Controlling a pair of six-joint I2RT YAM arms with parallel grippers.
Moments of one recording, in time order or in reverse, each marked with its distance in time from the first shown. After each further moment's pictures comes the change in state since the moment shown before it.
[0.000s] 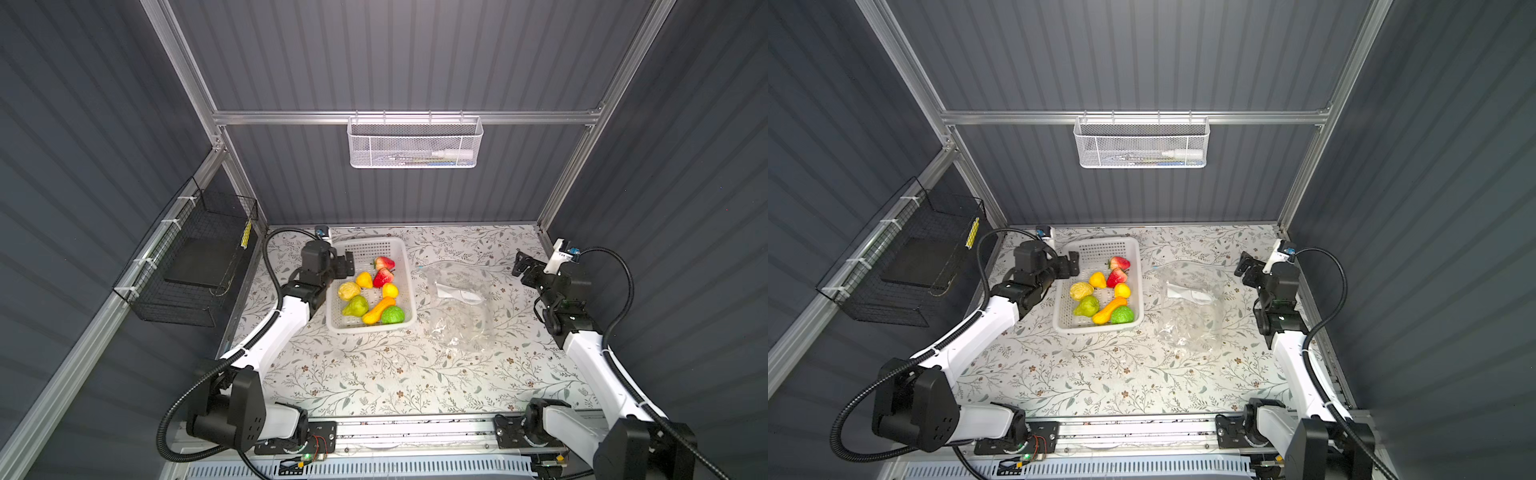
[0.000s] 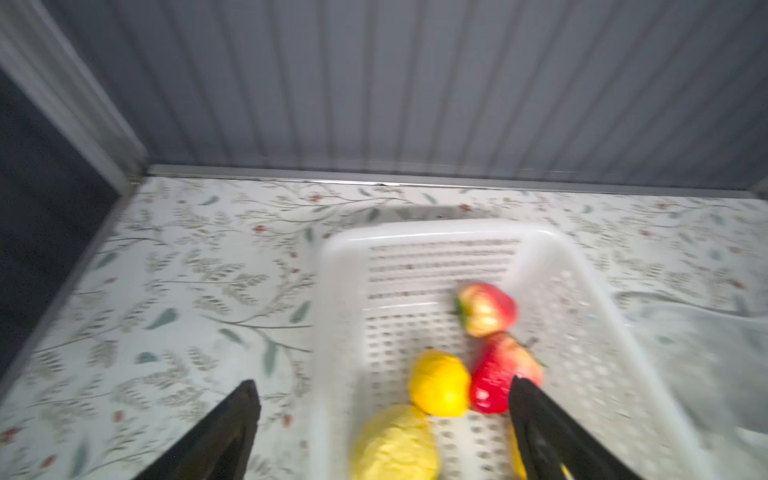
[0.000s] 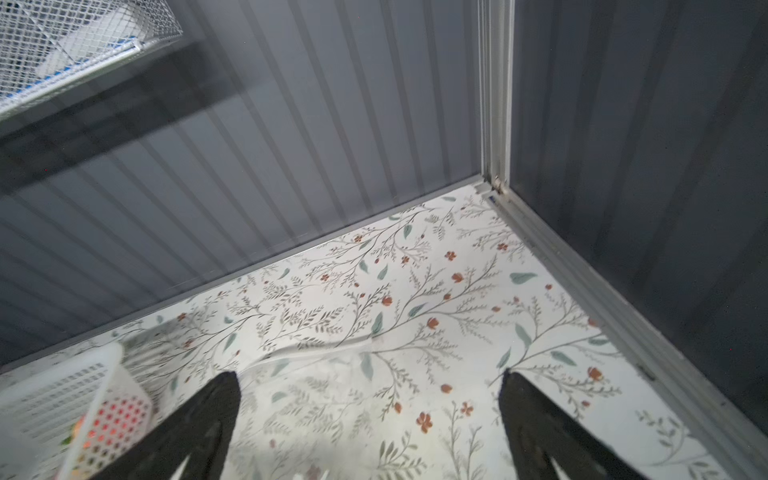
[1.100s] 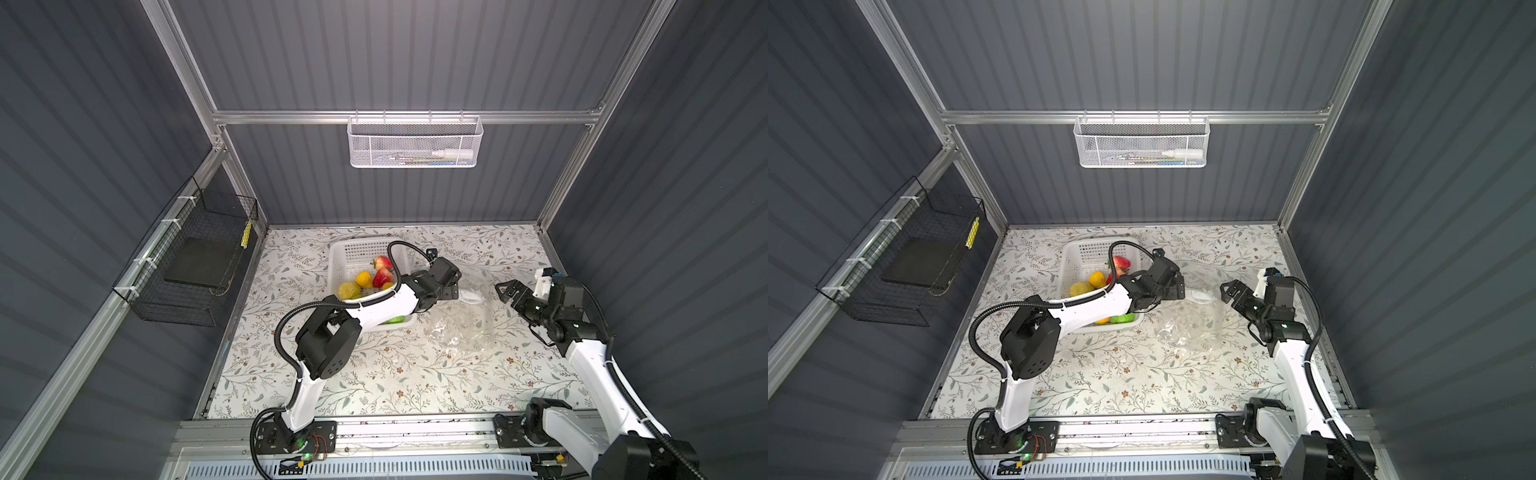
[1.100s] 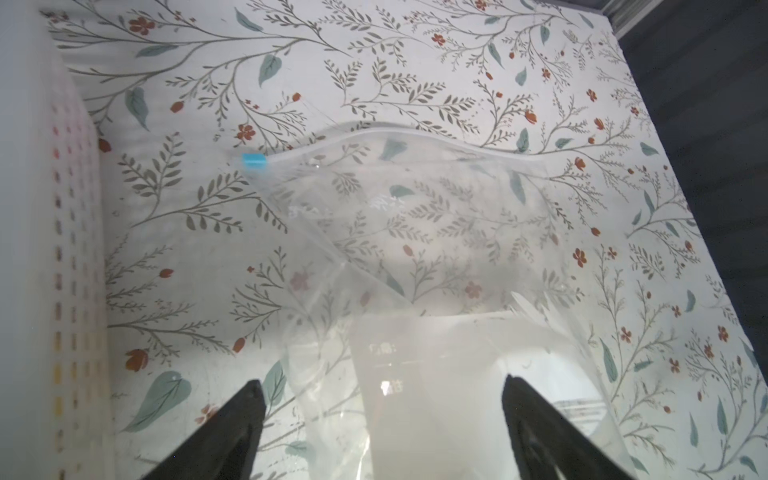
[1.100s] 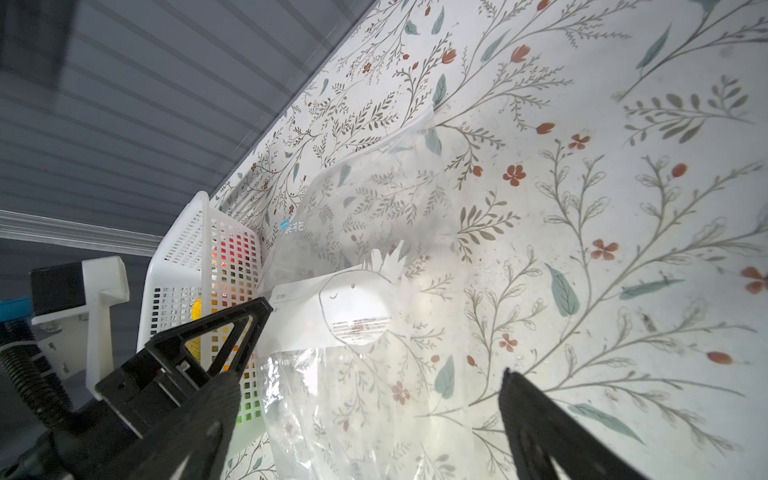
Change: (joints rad) left arm -0.569 0.692 0.591 -0.227 -0.139 -0.490; right arm -0.012 -0.064 -0.067 -0.370 -0.341 0.247
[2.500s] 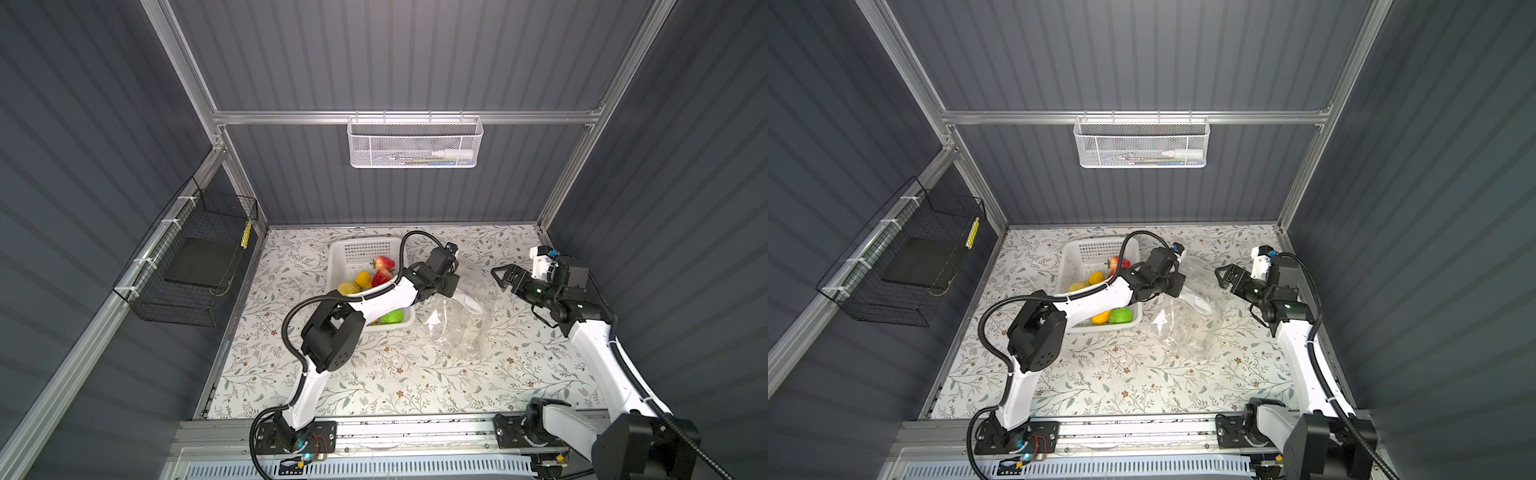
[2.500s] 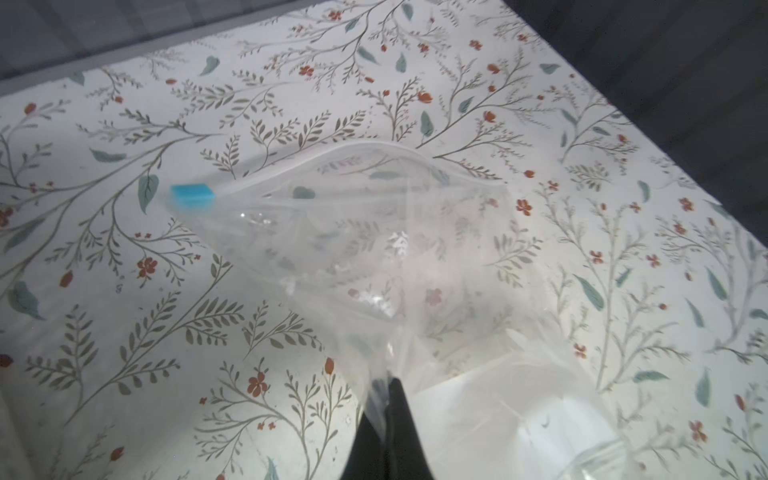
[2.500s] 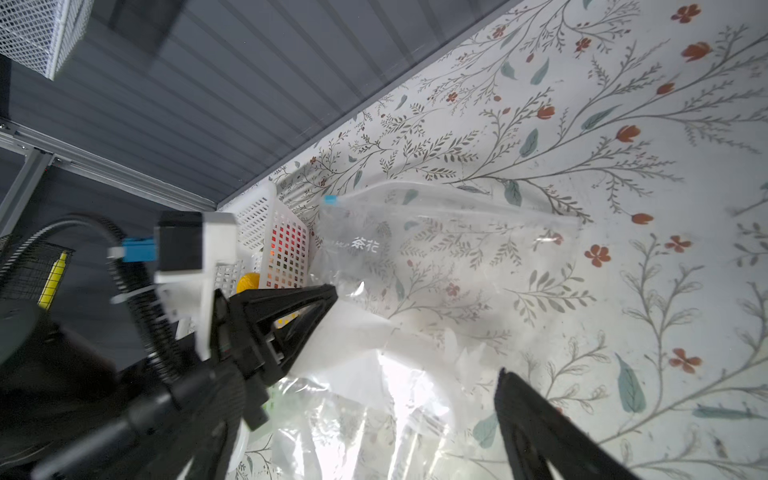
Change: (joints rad) left arm 0.048 0.017 0.049 0.108 0.263 0.502; right arm 0.001 0.146 0.187 -0.006 -0.154 -0.150
